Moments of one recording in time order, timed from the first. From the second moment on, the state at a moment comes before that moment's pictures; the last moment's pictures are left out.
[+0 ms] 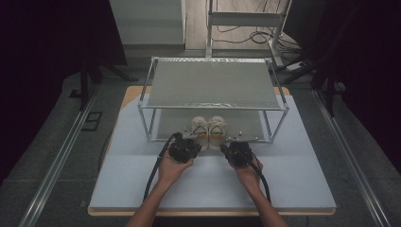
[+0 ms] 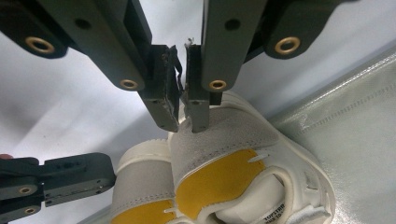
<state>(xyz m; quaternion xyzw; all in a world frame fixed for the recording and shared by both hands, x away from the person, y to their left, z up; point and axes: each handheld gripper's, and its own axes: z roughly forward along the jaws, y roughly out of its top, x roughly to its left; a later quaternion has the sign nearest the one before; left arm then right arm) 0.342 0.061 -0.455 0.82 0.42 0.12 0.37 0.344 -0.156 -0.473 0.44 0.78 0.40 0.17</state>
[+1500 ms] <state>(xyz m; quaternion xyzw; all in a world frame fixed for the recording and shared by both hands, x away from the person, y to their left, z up) 0.376 0.059 -0.457 0.82 0.43 0.12 0.35 0.360 -0.152 -0.474 0.45 0.78 0.39 0.17</state>
